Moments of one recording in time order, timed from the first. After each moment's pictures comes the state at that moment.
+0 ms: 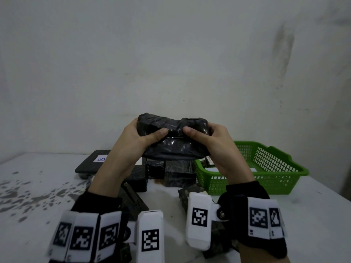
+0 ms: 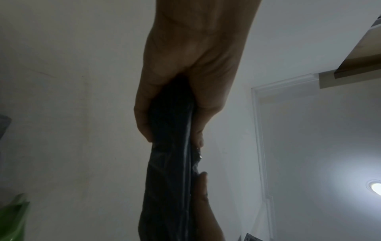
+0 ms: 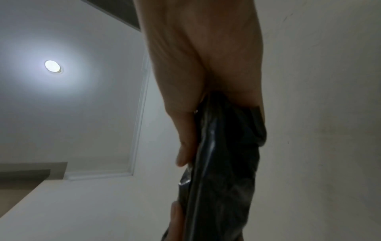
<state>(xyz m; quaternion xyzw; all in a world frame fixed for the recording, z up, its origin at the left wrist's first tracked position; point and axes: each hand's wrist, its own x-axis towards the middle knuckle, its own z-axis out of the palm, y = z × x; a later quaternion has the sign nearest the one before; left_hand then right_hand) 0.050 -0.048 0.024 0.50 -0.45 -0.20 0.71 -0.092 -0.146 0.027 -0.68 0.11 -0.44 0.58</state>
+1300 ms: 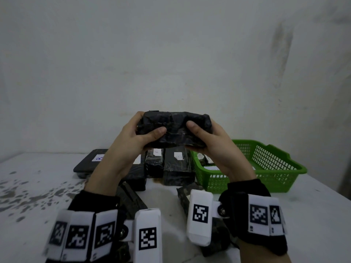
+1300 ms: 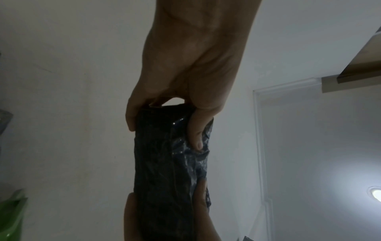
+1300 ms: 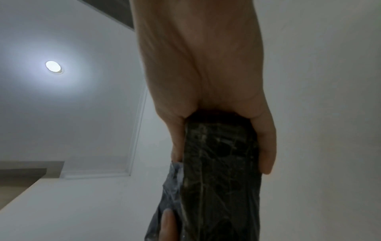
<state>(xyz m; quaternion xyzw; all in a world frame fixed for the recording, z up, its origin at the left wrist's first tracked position) 0.052 -0.047 0.022 0.46 -0.51 -0.19 0.70 -0.092 -0.150 0.026 -0.69 0.11 -0.42 0.58</state>
